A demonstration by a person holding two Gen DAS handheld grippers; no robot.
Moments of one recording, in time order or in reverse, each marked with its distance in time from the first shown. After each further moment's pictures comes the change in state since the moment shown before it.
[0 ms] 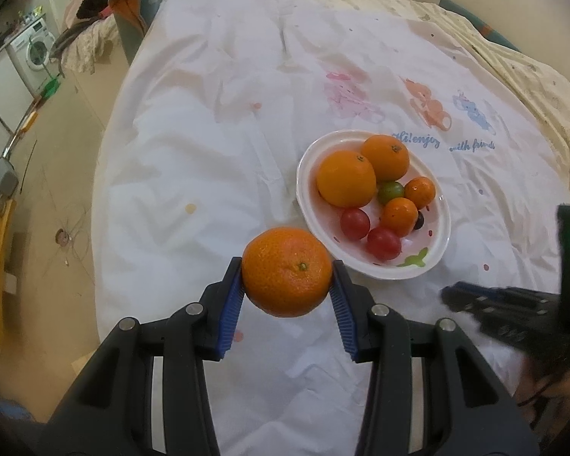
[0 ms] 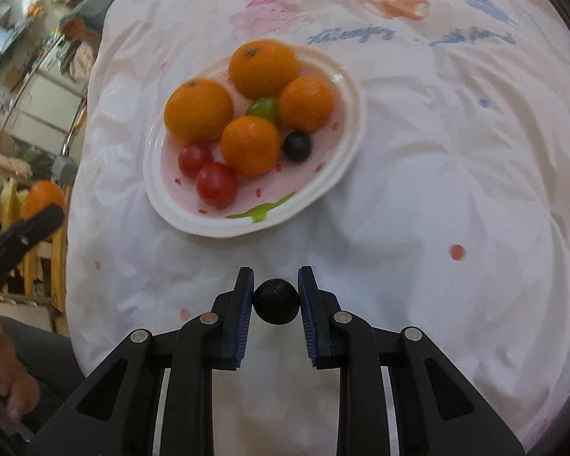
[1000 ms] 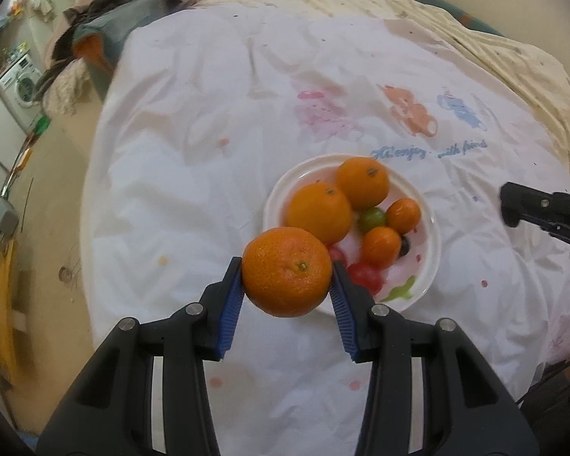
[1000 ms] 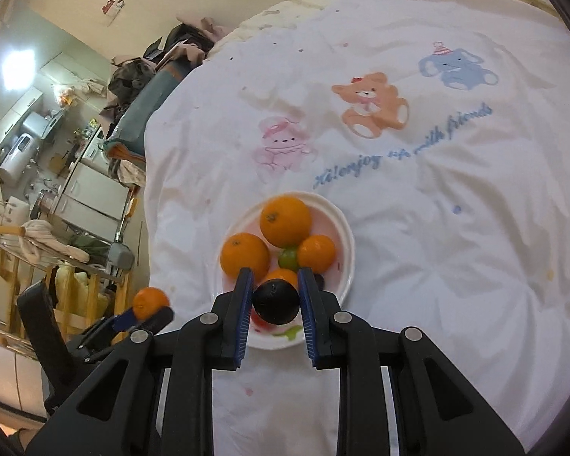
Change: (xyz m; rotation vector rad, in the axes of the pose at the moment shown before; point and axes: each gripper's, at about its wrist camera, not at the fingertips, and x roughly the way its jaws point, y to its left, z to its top) left arm 0.013 -0.039 0.032 0.110 -0.050 0.007; right arm -0.069 -0.021 0.064 0.100 -0.266 0.228
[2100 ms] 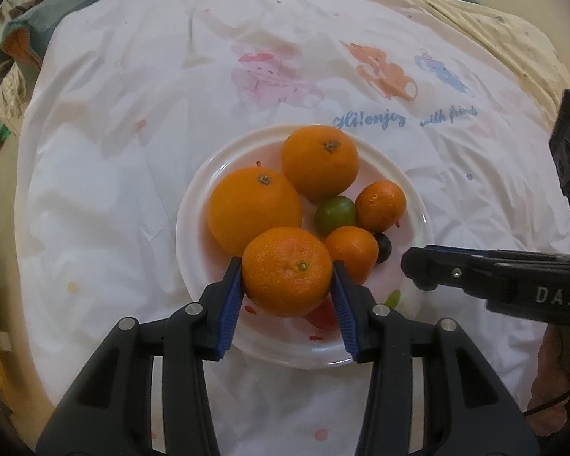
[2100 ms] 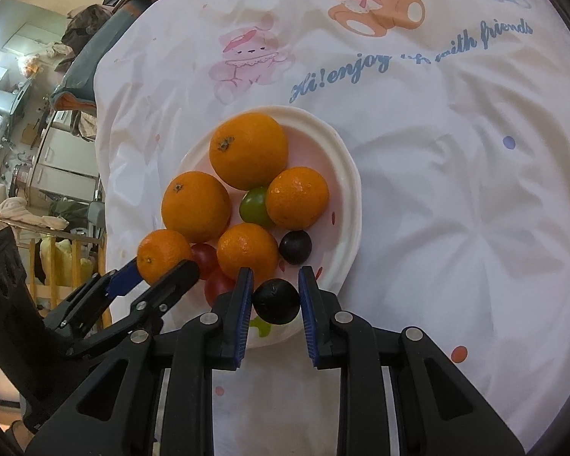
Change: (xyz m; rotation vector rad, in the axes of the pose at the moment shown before) left arm 0.073 -0.032 0.009 0.044 0.096 -0.105; right arm 0.088 -0.023 -0.016 0.059 0.250 -0.058
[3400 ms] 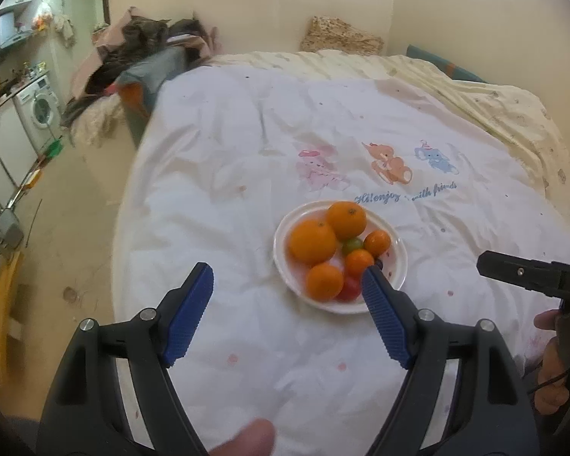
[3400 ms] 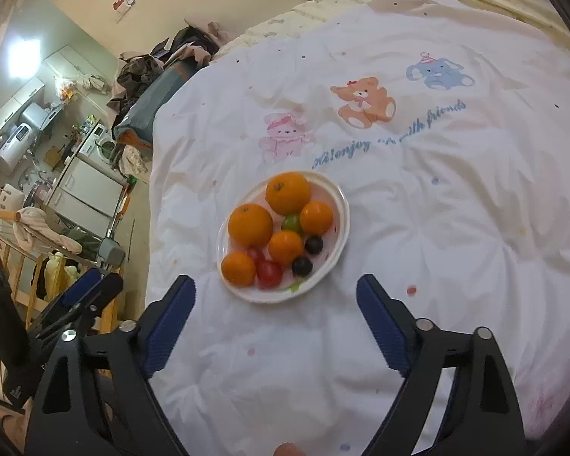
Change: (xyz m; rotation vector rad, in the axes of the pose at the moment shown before) left arm -0.169 0.023 -0.069 -0.069 -0.325 0.103; right arm -0.123 0.035 -0.088 -0.101 -0.312 -0.004
